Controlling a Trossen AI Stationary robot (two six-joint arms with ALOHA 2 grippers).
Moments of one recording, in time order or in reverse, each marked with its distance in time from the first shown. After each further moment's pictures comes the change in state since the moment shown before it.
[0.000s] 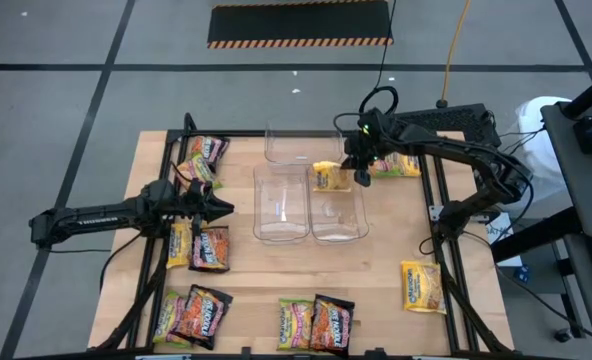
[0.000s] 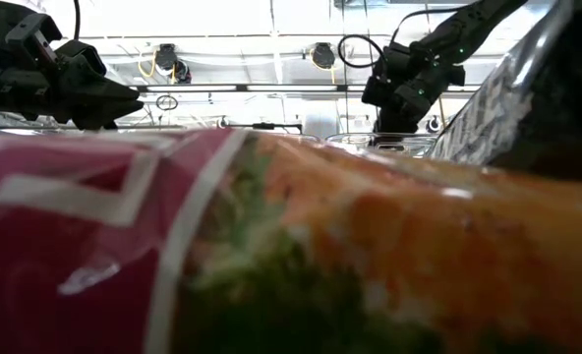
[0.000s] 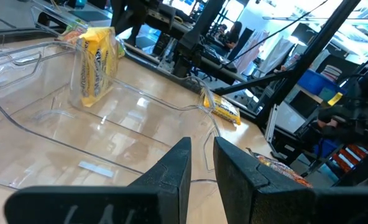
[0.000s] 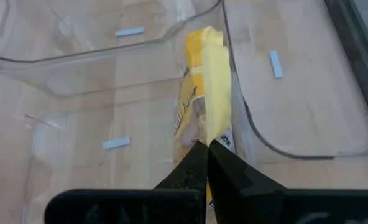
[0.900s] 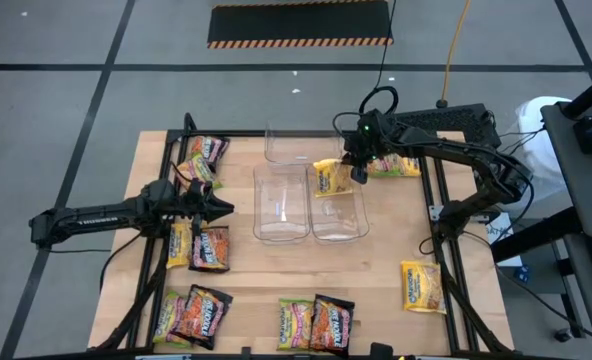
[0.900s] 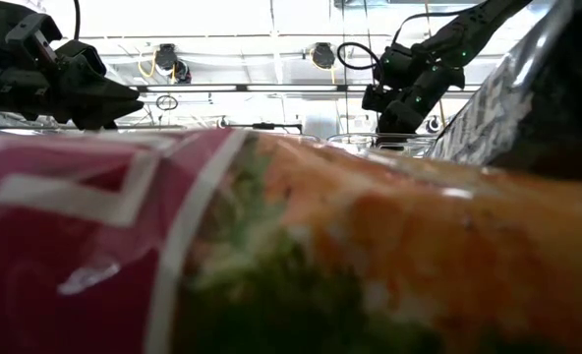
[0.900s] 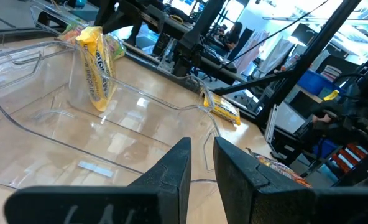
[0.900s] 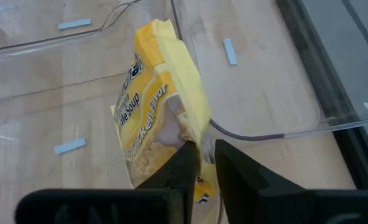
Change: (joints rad) left arm 0.000 0.000 0.000 0.000 0.000 -0.003; right arm 0.000 -0.001 -0.023 0.071 0.161 0.042
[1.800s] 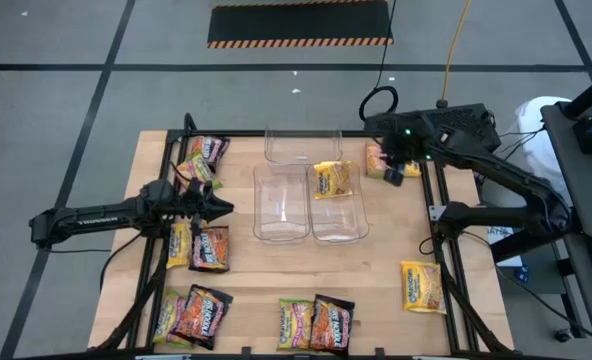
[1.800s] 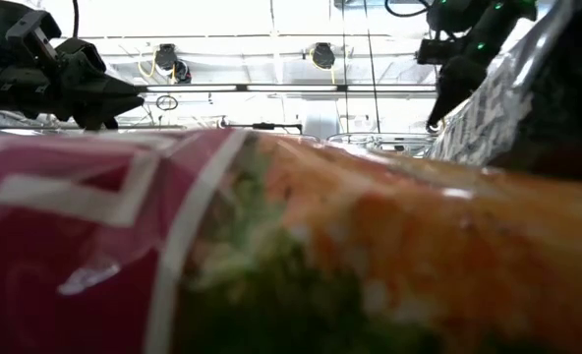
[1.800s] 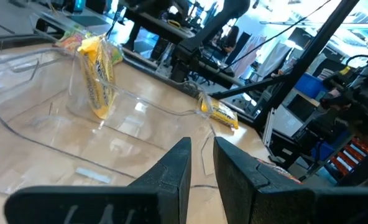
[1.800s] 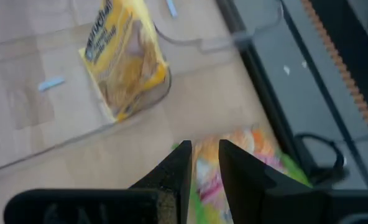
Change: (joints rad) left arm 0.000 0.000 0.000 0.031 0.000 -0.009; right arm 0.000 -0.443 0.000 -0.460 0.284 0.034
